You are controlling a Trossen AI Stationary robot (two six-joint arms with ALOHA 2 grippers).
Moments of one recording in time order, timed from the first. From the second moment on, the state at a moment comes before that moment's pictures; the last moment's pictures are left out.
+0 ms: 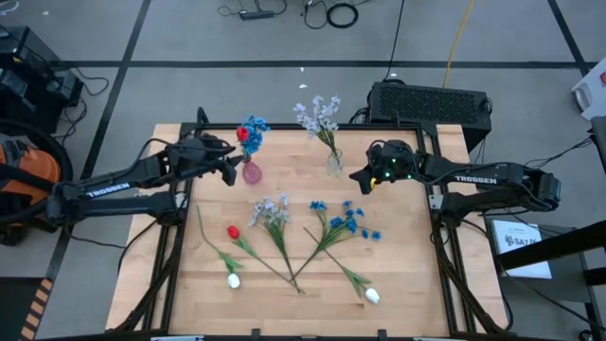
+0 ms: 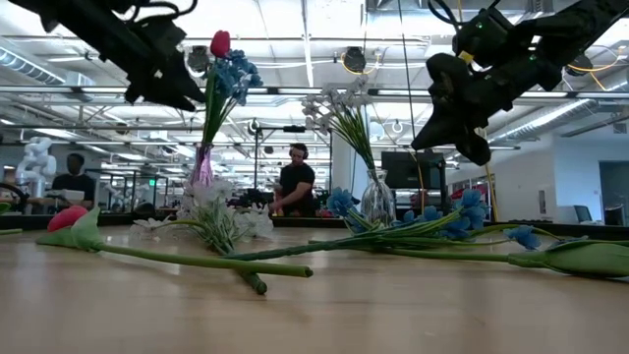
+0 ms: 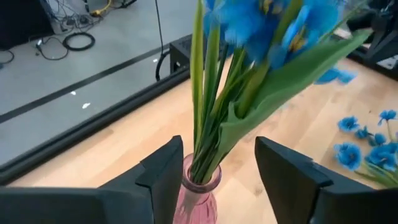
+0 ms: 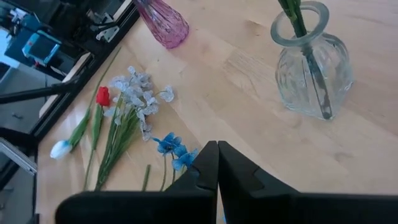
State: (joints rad) left arm 0.38 0.72 0.61 -0.37 -0.24 -0.27; right arm -0.41 1.10 0.55 -0.03 -0.21 0.62
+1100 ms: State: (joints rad) left arm 0.38 0.38 0.71 -0.83 -0.10 -0.26; right arm 0.03 1.35 1.19 -0.73 0.31 0.97
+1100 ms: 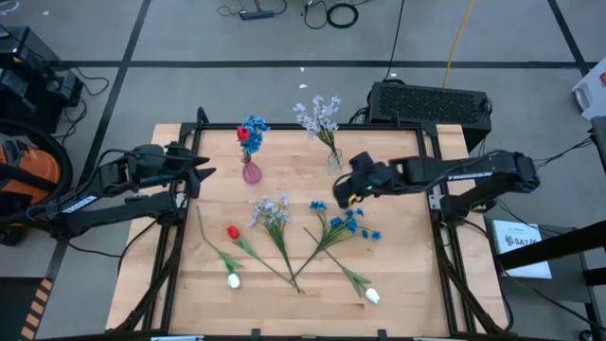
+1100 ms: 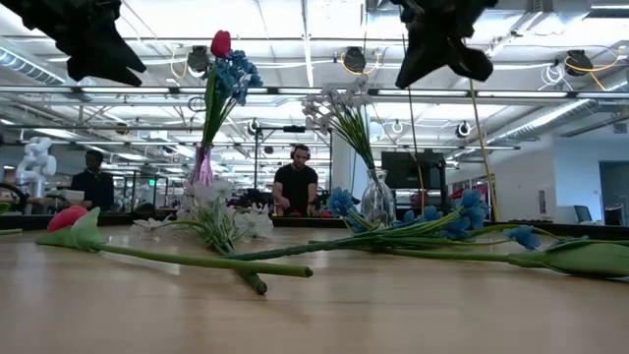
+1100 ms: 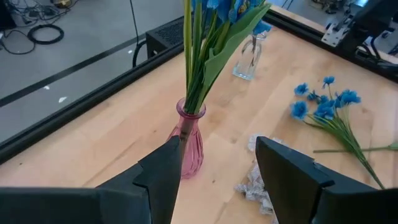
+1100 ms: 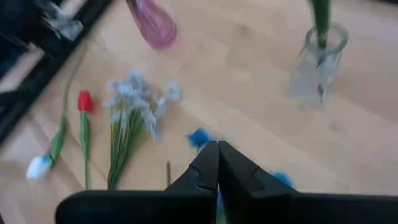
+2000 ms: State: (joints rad) left arm 0.38 0.38 0.71 -0.86 -0.10 -0.23; right arm 0.28 1.66 1.40 -1.01 0.20 1.64
